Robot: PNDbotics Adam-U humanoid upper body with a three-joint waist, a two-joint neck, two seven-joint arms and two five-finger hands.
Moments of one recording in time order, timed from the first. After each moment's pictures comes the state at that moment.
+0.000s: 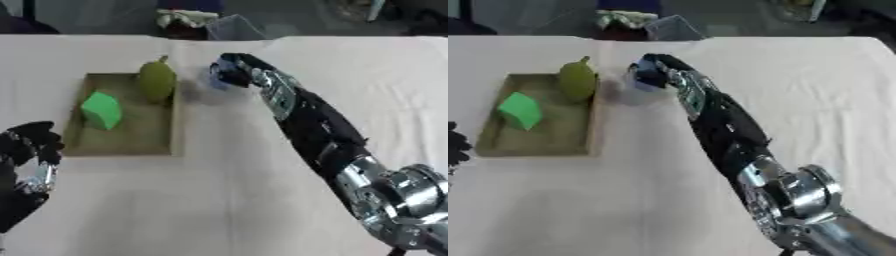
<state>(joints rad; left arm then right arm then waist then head) -0.18 0.21 -0.03 -1.81 -0.16 -0.21 -0.16 -1.19 -0.13 -0.09 -0.44 0.93 -0.12 0.22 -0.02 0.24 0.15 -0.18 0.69</state>
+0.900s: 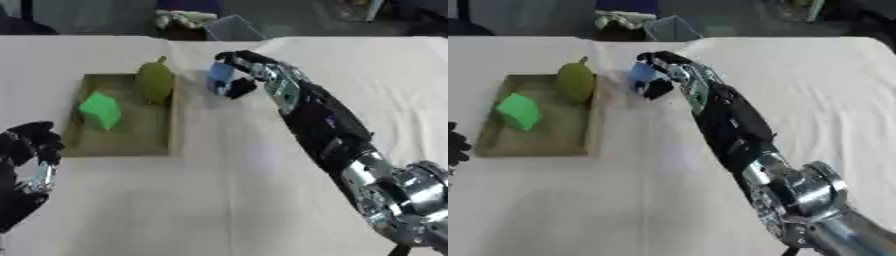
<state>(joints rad) -0.18 0.21 -0.03 -1.81 -0.16 -0.21 -0.16 -1.18 -0.14 -0.07 -0.53 1.03 -0.19 0.23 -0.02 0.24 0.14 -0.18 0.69</state>
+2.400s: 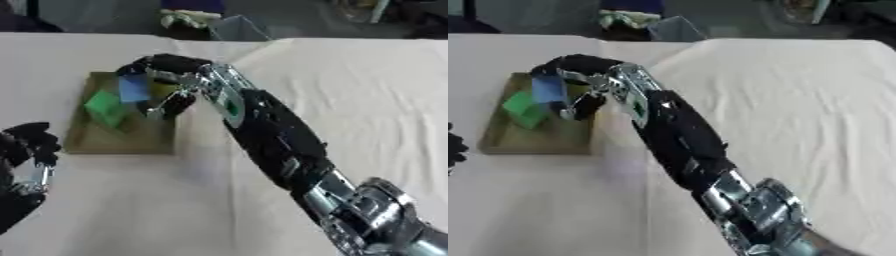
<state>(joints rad) -0.18 0.20 -0.03 -1.81 -0.16 -0.21 -0.16 -1.13 0.05 0.16 -0.77 0.99 -0.50 0.40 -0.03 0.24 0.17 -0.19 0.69</state>
